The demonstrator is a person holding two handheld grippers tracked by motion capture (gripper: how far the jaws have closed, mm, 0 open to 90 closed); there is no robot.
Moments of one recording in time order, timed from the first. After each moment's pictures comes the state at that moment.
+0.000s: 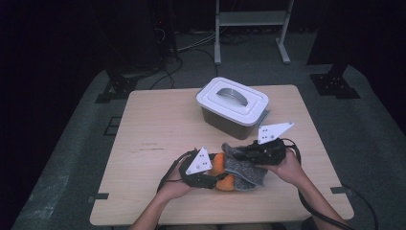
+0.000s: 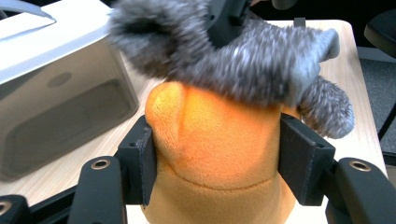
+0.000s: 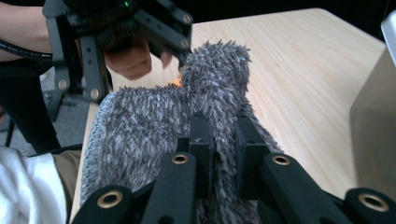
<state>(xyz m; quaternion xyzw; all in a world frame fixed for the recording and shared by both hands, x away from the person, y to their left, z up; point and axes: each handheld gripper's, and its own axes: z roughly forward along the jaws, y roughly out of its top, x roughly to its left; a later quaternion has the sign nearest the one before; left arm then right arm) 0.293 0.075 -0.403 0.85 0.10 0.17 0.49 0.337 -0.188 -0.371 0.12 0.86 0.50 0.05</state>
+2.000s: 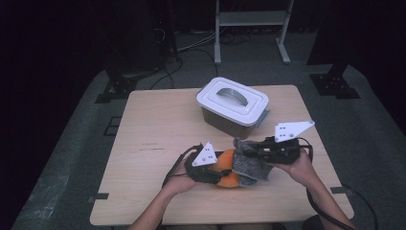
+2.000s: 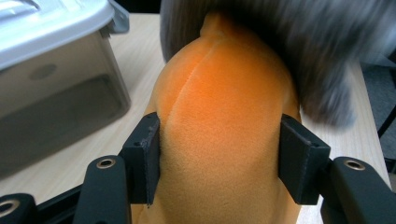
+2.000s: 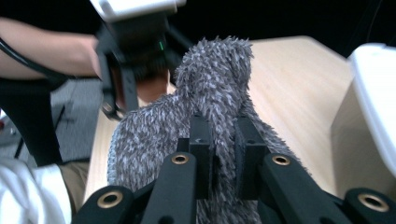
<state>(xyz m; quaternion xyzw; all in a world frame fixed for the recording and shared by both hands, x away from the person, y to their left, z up) 0.307 0.061 -0.402 0.85 0.12 0.14 0.49 0.327 -0.214 -0.354 0.11 0.83 0.54 0.07</state>
